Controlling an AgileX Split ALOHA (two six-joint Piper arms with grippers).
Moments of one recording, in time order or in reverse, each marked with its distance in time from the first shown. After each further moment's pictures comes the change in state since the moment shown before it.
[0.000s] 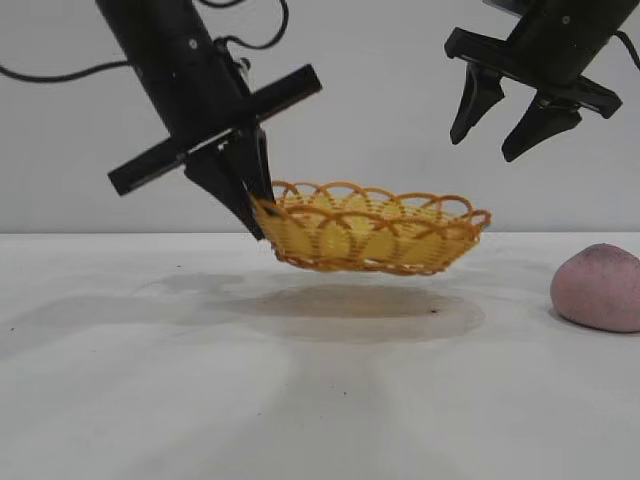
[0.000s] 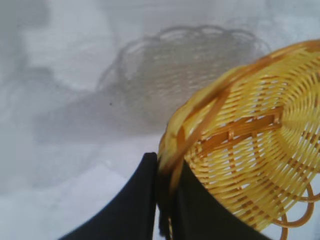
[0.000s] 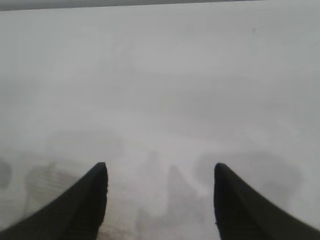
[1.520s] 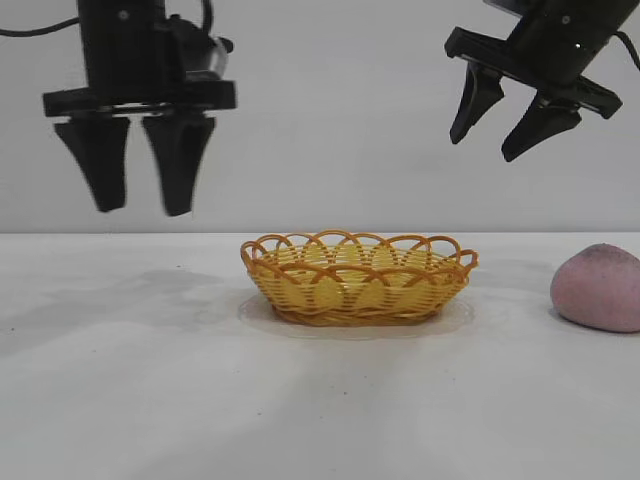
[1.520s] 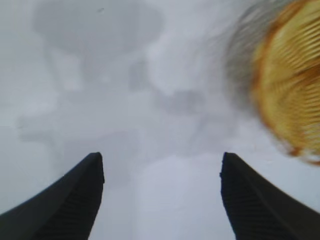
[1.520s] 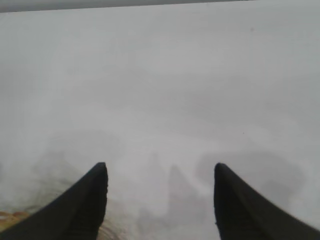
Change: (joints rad) left arm 0.002 -0.056 -0.108 0.685 0.264 -0.011; right arm -0.002 0.000 0.000 0.008 0.003 0.000
